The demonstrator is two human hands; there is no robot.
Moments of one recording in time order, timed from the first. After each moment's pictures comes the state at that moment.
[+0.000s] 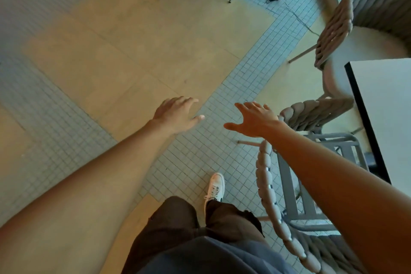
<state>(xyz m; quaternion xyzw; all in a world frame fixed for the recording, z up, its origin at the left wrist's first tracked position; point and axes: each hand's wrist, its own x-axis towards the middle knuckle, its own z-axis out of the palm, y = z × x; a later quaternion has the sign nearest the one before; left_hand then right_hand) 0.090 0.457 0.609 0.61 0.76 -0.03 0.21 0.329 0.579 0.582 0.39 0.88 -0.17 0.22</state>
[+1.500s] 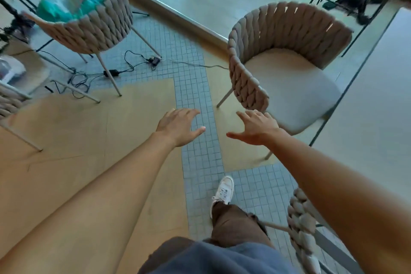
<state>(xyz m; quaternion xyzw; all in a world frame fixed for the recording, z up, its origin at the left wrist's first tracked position) 0.114 1.136 0.609 0.88 0.45 -0.11 0.12 0.370 1.050 0.588 0.72 0.64 -0.23 0.12</state>
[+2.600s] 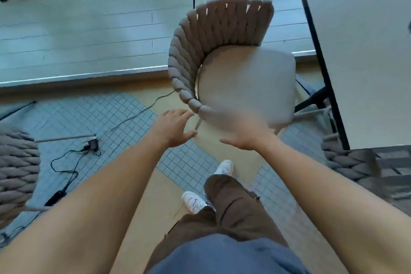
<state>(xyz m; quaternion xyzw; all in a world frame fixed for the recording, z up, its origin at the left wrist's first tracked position) 0.305 1.493 0.564 0.98 0.03 -0.17 0.05 0.411 1.253 0.547 0.90 0.33 -0.27 0.01</state>
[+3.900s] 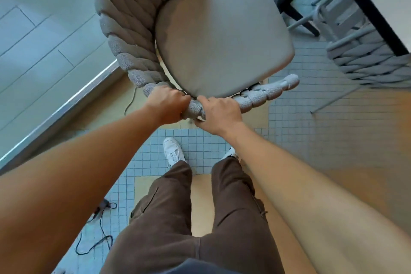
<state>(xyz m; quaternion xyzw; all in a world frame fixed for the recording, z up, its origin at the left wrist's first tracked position) 0.502 1.624 0.449 0.88 -0.41 -0.20 -0.09 0.430 1.454 0.439 0.98 0.08 -0.19 -0.04</state>
